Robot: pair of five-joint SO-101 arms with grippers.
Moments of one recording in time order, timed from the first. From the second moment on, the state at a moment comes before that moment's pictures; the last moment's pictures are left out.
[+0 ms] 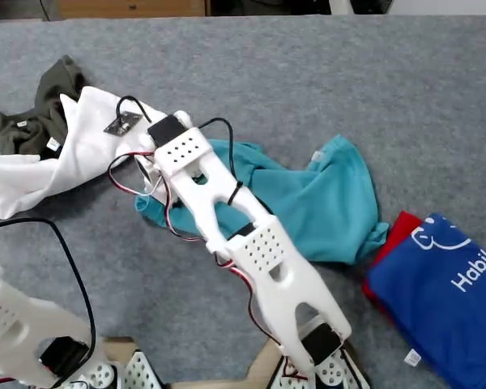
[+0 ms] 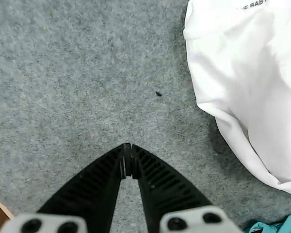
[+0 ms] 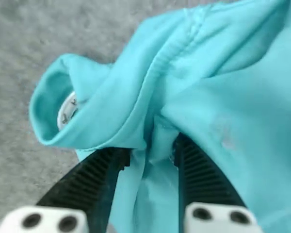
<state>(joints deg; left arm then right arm) -57.8 16.3 -27.0 100.2 5.5 -41.7 60.8 -62.1 99.8 6.0</state>
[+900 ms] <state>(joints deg) -57.8 16.3 -27.0 100.2 5.5 -41.5 47.7 -55.9 101.2 7.3</state>
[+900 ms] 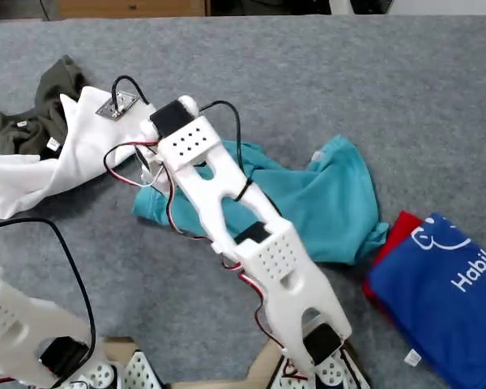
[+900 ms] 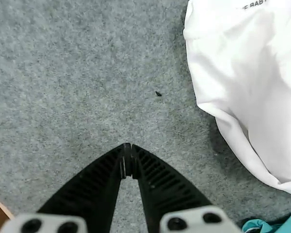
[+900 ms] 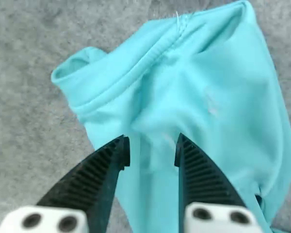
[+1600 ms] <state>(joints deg) -57.8 16.3 -27.0 100.2 5.5 -41.6 55.6 -52.8 95.5 7.3</state>
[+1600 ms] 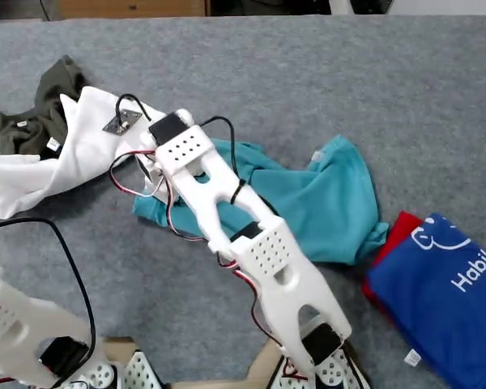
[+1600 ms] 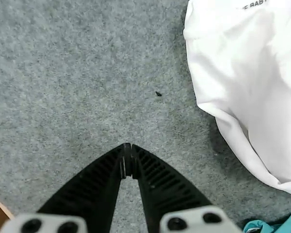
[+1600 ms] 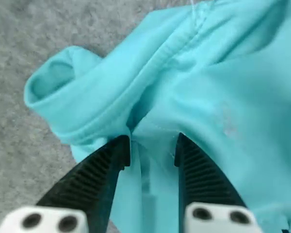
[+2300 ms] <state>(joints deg) -60.7 16.3 -27.0 100.2 5.5 -38.5 55.7 -52.4 92.4 7.3</state>
